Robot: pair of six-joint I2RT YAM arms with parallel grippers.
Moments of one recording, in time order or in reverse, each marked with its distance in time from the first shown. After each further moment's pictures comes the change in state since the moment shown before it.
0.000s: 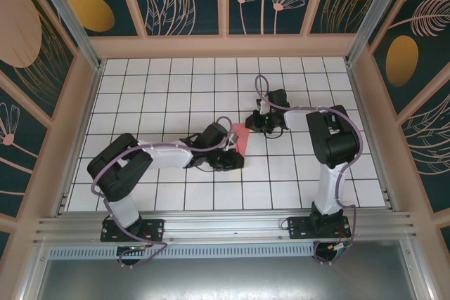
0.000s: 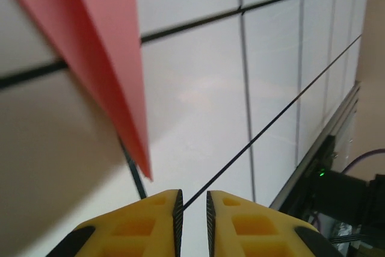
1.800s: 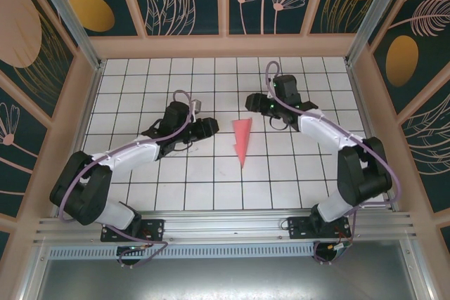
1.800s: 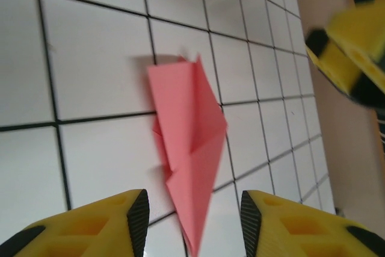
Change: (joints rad) left arm 0.275 -0.294 -0.095 0.044 -0.197 0.079; right arm 0.080 -0.429 -0.021 -0.145 0.367 -0.021
